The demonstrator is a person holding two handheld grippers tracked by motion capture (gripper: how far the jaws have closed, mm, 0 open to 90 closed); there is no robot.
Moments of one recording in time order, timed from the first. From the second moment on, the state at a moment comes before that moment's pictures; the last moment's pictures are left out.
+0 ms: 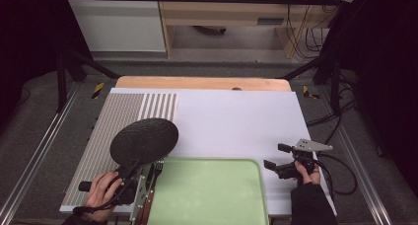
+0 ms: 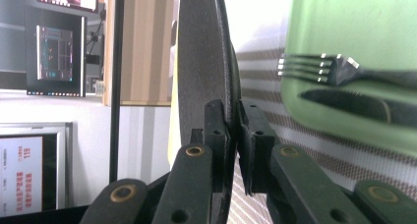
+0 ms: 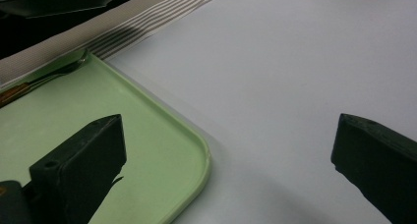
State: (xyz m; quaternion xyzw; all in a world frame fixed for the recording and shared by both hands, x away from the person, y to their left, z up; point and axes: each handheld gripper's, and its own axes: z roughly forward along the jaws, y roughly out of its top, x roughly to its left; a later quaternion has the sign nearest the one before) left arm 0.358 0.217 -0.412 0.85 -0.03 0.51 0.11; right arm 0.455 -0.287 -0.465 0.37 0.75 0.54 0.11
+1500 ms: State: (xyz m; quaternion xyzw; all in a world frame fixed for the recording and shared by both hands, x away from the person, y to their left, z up) left arm 0.301 0.147 -0.395 0.85 -0.13 0.47 0.17; right arm 0.455 -0.287 -0.465 0.37 0.75 0.54 0.11
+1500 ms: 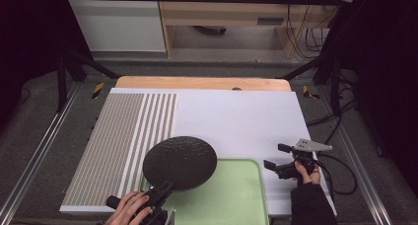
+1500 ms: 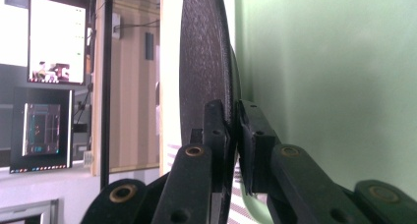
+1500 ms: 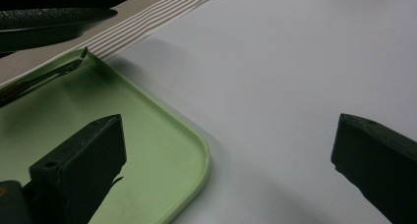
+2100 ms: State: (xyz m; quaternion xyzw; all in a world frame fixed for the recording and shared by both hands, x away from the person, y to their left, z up) left arm 0.282 0.125 -0.401 0.86 -0.16 0.45 0.19; right arm 0.455 -0.287 -0.465 0.37 0.75 0.54 0.11
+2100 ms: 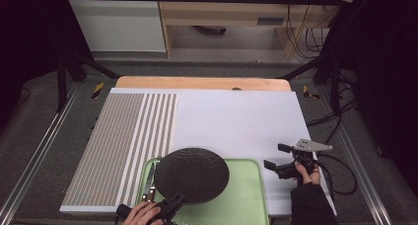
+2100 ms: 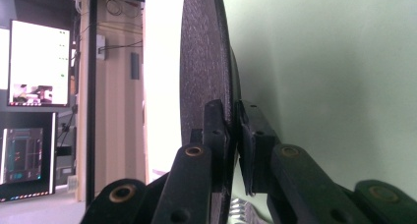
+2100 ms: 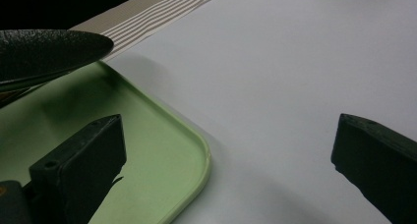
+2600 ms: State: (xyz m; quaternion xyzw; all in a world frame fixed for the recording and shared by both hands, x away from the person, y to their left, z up) left arm 0.271 0.111 -0.408 0.87 -0.18 0.42 0.20; right arm 0.455 -0.288 -0.464 0.37 0.75 0.54 0.11
